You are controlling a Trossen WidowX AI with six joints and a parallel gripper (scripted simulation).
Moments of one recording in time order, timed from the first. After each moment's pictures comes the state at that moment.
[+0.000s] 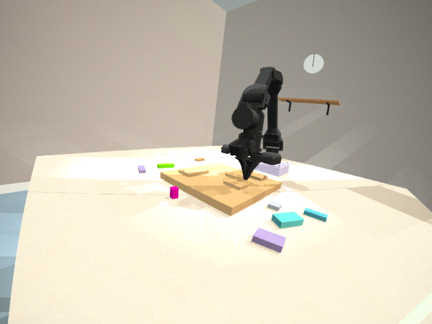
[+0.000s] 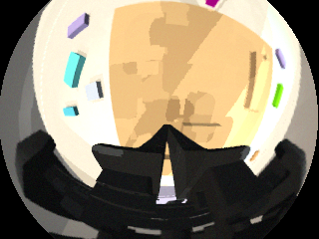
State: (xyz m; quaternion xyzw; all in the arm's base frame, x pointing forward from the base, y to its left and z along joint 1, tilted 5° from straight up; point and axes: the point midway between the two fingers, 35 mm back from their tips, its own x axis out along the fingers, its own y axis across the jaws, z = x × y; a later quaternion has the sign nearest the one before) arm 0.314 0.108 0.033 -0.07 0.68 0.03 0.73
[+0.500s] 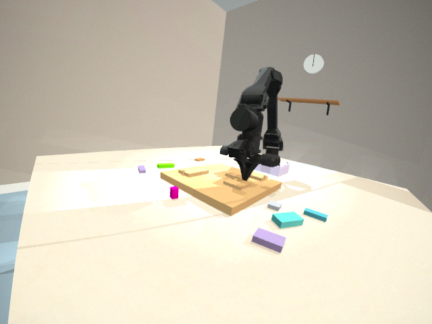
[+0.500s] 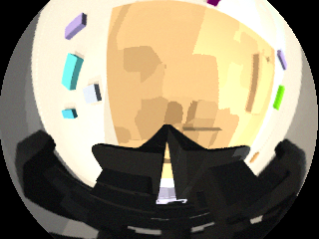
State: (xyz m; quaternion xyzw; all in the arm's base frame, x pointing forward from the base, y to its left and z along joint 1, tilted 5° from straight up) arm 0.319 0.108 0.029 -0.07 0.68 0.03 0.73
